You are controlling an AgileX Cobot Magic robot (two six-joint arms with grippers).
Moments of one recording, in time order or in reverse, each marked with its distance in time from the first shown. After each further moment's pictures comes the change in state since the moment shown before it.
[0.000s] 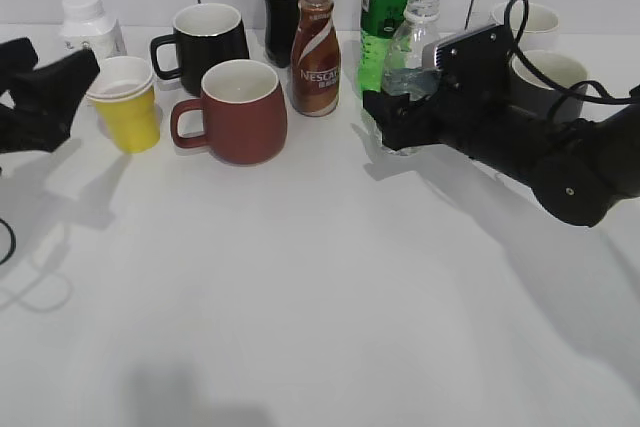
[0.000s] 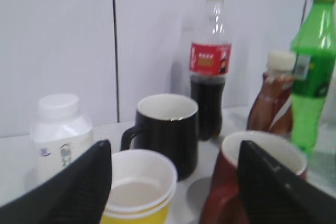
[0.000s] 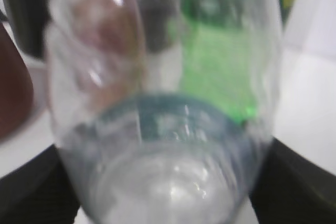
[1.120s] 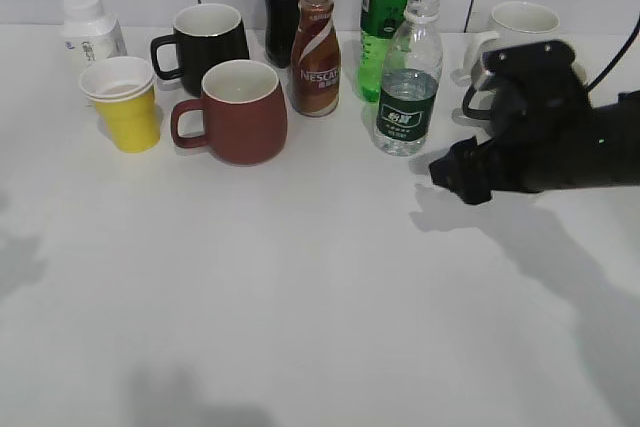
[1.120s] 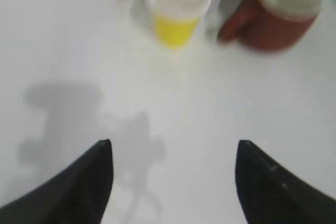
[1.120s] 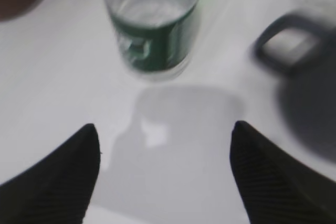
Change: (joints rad) left arm -0.169 -0.598 -0.448 -0.137 1.926 -0.136; right arm 0.000 -0.370 0.150 -0.836 0.729 1.019
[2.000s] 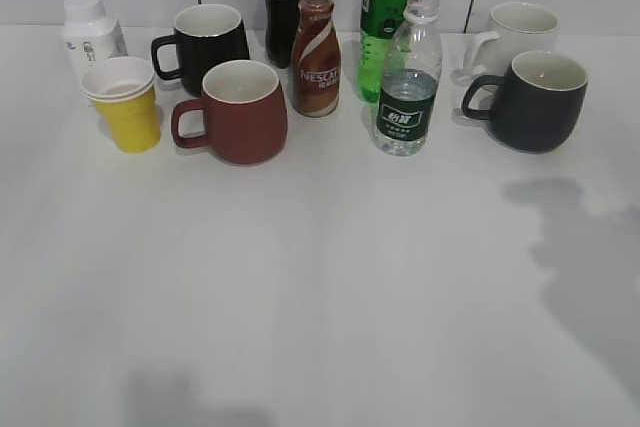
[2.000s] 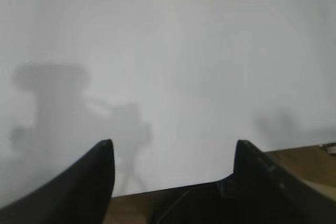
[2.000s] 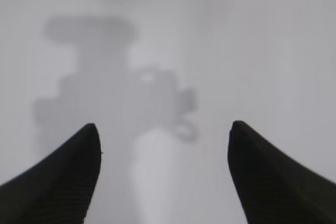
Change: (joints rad) left arm 0.000 -0.392 0.006 -0.084 0.437 0.083; right arm 0.001 -0.603 0.026 0.394 0.837 -0.478
